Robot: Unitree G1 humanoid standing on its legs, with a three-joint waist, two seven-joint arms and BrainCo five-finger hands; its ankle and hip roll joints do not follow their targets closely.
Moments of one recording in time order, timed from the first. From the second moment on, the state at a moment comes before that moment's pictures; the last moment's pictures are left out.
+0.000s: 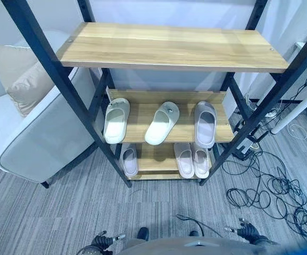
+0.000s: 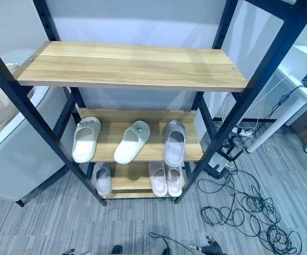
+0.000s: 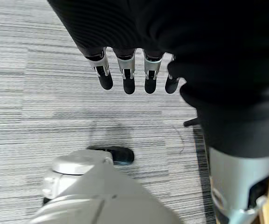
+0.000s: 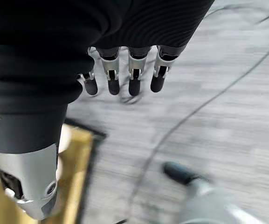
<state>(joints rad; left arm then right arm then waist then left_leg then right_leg) 0.04 0.24 -0.12 1.36 -0.17 -0.14 0.07 0.04 -0.24 0.21 1.15 0.07 -0.15 -0.08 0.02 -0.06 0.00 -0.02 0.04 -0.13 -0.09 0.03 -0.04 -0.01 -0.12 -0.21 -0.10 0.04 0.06</state>
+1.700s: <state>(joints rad) -0.06 0.25 -0.19 1.26 -0.22 -0.21 0.09 -0.79 -0.45 0.48 0.71 -0.28 -0.09 -0.25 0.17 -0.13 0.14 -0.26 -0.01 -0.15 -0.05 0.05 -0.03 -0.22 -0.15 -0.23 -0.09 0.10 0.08</state>
